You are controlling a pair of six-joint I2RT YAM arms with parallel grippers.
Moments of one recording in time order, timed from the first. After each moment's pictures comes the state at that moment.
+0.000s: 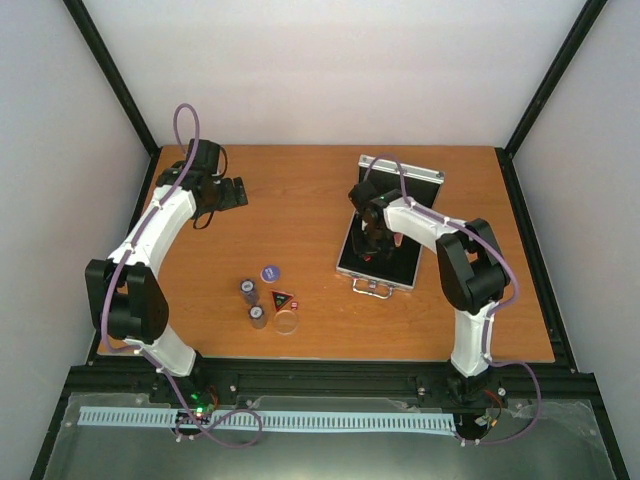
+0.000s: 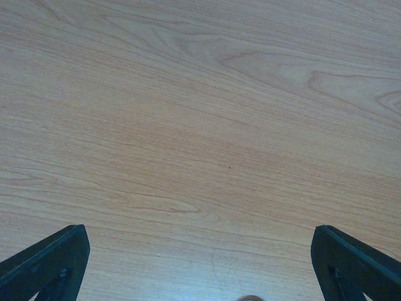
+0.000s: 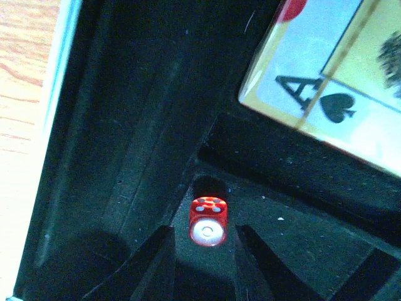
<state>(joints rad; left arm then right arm) -0.14 1.62 1.44 -0.84 -0.08 -0.41 0.52 1.95 1.43 -0.87 -0.02 0.39</state>
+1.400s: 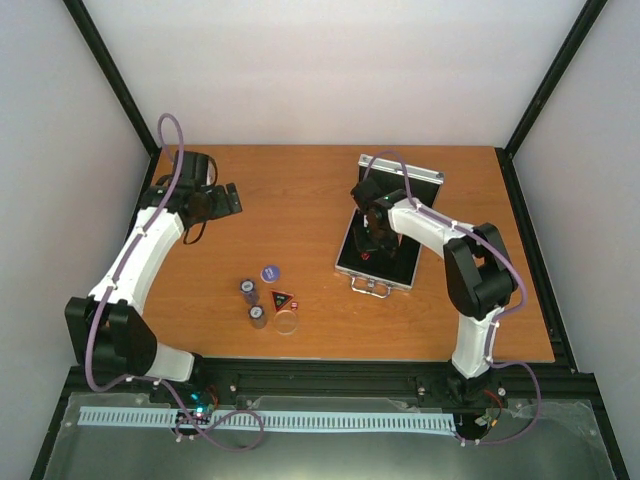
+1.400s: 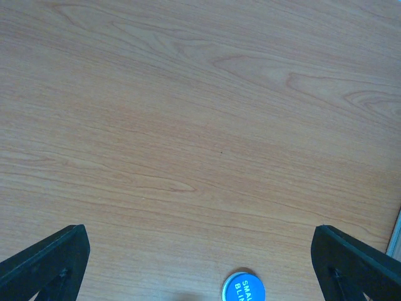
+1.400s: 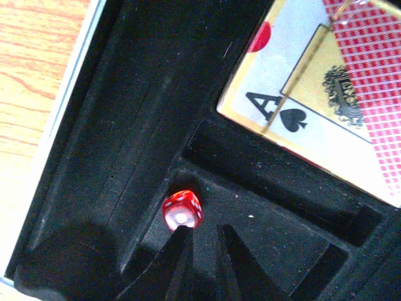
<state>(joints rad) -0.14 1.43 1.31 -0.82 -0.06 -0.43 0.52 1.91 1.39 -0.83 0.03 0.33</state>
